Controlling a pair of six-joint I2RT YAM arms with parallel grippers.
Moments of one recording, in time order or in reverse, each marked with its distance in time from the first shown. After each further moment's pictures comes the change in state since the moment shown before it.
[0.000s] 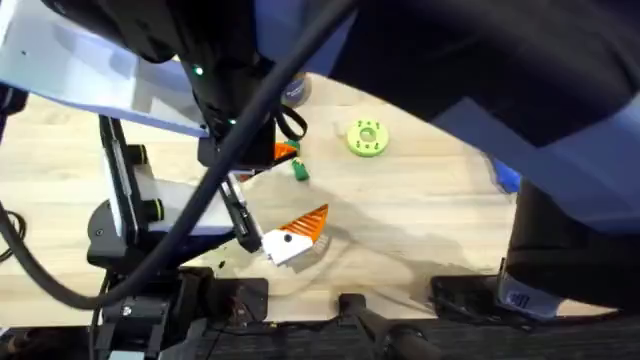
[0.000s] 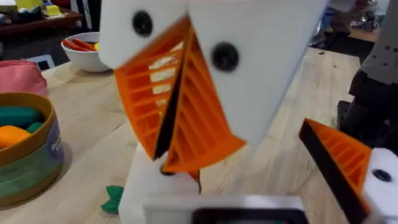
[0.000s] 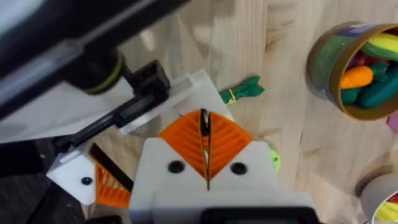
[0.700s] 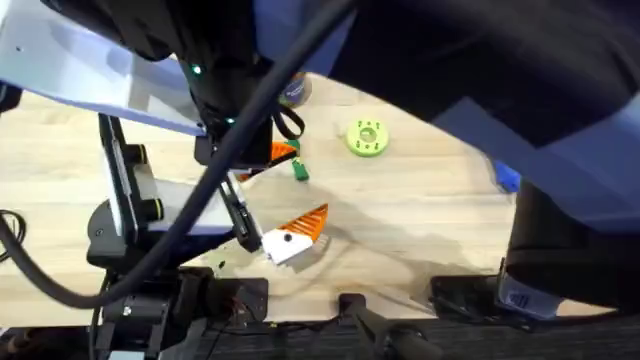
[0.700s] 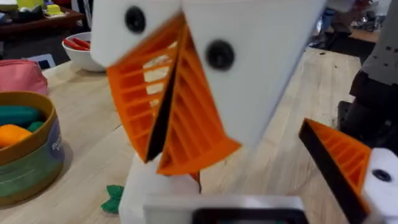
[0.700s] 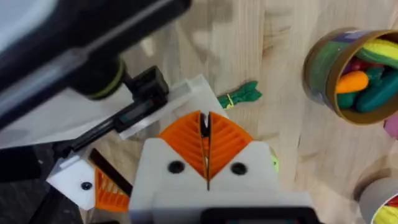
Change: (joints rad) left arm 0.000 0.000 0.000 0.000 -0.003 -0.003; right arm 0.000 0.001 0.002 0.017 0.002 0.000
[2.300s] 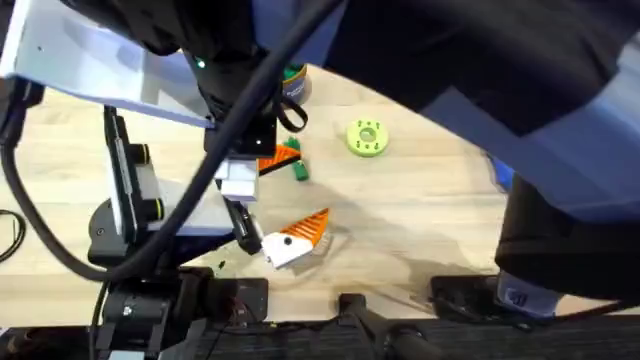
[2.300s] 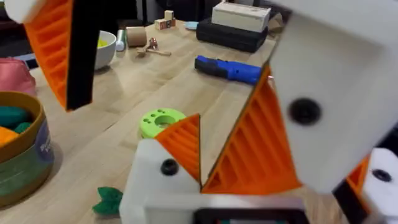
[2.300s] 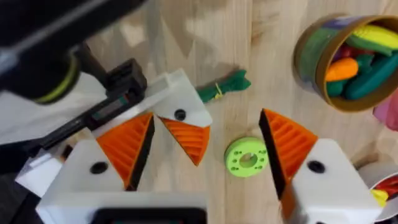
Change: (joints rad) left arm -0.002 0.002 0.000 -0.004 0.025 -0.007; right arm -0.018 0.022 0.019 -0.024 0.042 0.020
